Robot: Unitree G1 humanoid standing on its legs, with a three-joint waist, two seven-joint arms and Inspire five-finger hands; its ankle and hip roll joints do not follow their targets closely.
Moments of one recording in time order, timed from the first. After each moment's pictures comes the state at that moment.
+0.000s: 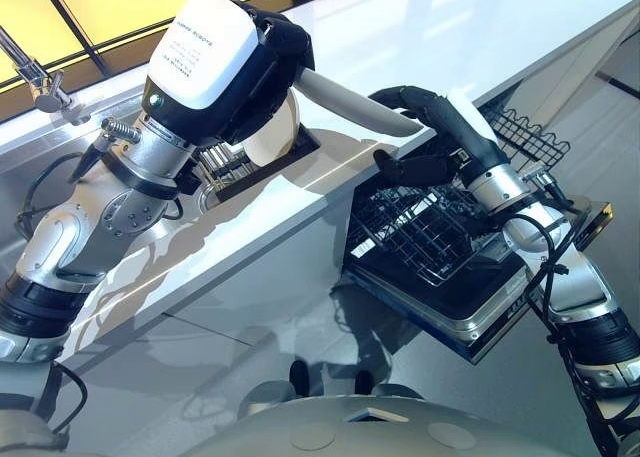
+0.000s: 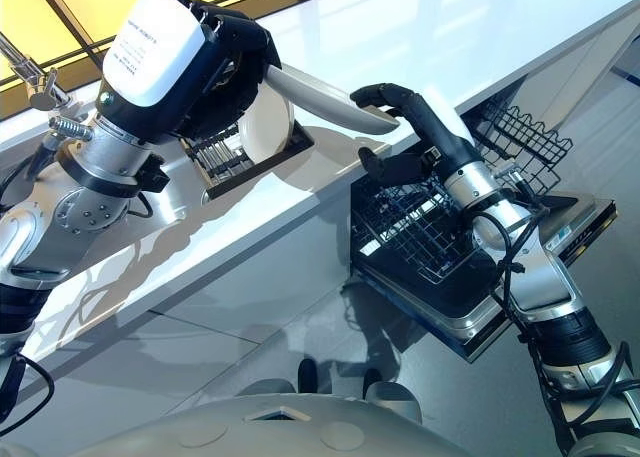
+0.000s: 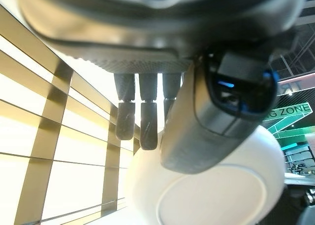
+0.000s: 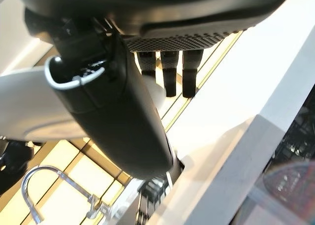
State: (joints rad) left arm -0.39 0.94 -0.20 -0.30 0.49 -0.26 0.24; right arm -0.22 -0.74 0.17 -0.25 0.04 0.01 0.07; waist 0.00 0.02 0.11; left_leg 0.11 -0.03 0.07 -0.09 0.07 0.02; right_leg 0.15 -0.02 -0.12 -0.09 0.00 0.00
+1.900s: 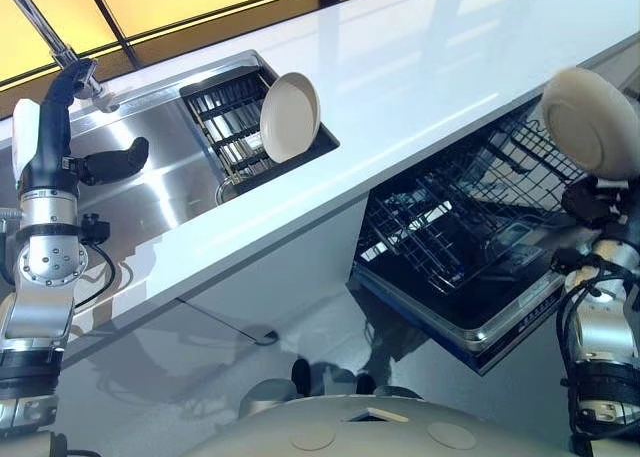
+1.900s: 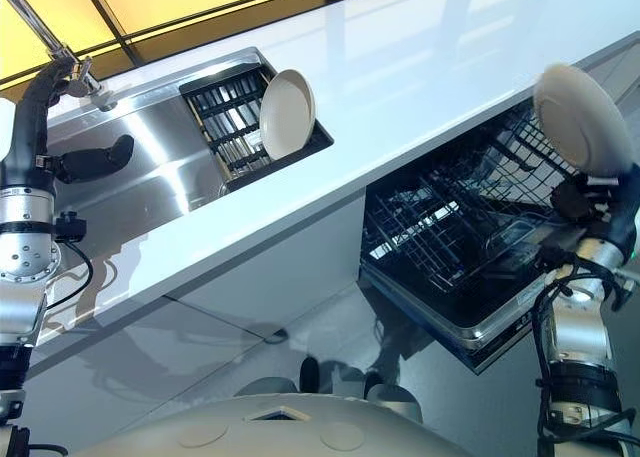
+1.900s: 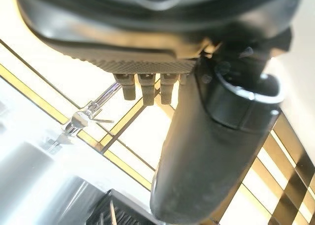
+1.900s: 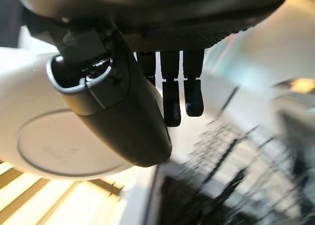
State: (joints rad) left arm 0.01 0.79 0.21 0.05 0.04 -0.11 0.24; right arm 0.03 -0.53 -0.30 0.27 0.10 0.03 -0.58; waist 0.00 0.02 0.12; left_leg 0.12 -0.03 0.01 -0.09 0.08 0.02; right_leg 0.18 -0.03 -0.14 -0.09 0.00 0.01
